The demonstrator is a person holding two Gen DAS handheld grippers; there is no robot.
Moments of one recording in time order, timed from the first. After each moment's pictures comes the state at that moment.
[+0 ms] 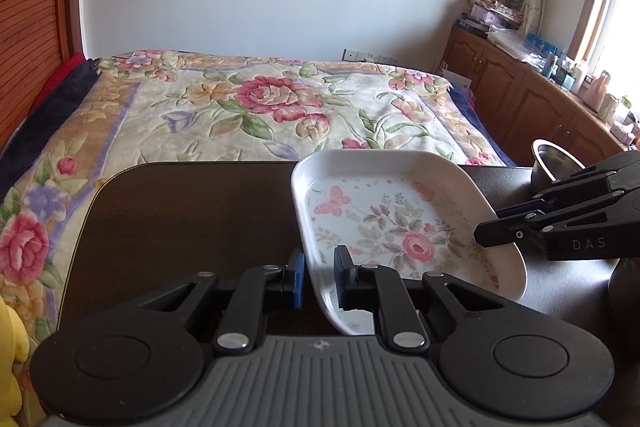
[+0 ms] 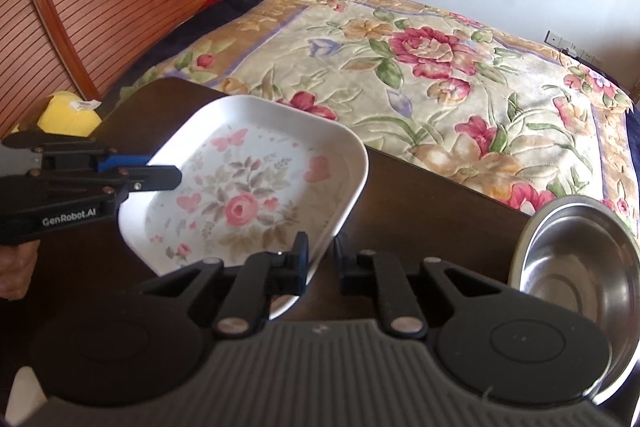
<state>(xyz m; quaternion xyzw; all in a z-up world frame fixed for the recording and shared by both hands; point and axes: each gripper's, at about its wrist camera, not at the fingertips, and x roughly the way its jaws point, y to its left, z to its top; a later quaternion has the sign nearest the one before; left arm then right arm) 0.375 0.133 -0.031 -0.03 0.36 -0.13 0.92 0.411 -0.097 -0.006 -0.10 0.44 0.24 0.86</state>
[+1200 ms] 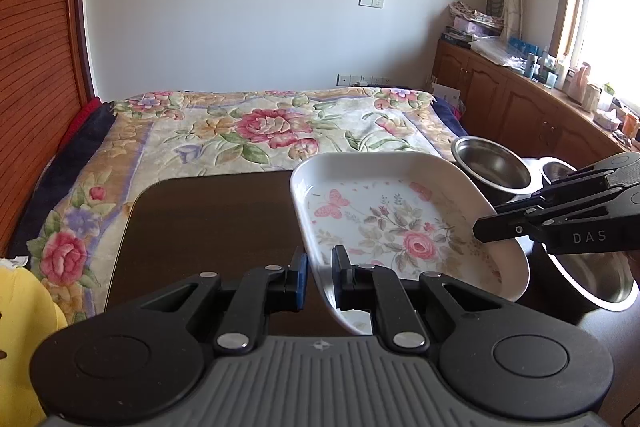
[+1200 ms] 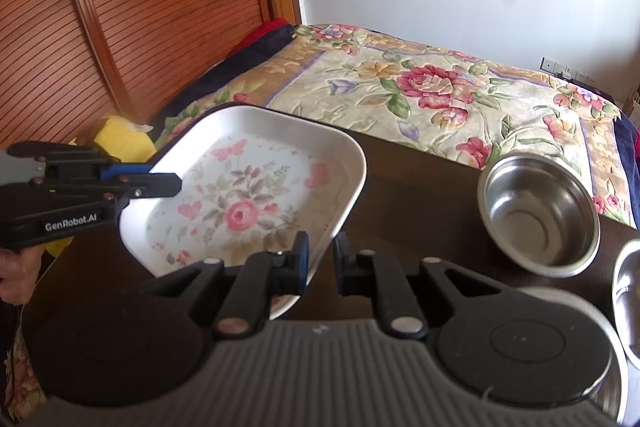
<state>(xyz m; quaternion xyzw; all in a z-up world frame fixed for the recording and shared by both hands) 0.264 0.108 0.022 0.01 0.32 -0.13 0.94 0.321 -0.145 0.032 -0.06 0.38 0.26 0.89</state>
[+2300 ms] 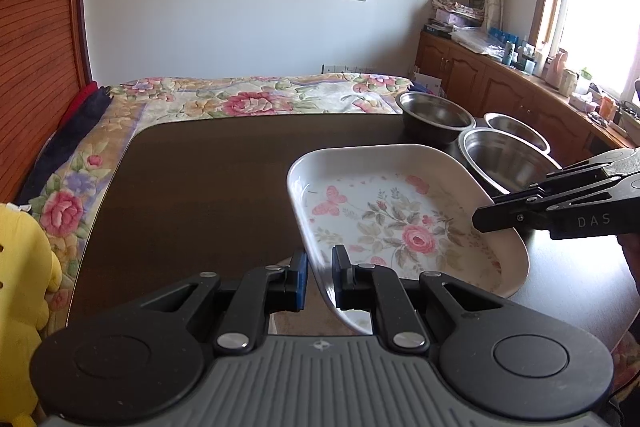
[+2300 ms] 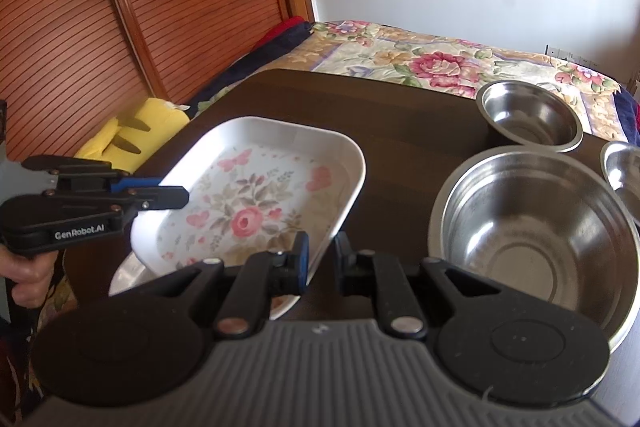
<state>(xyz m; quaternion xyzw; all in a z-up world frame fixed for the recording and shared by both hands) 0.159 0.093 0.004 0.01 0.32 -0.14 0.94 0.232 -0.177 0.021 -0.04 0.38 0.28 0.88</state>
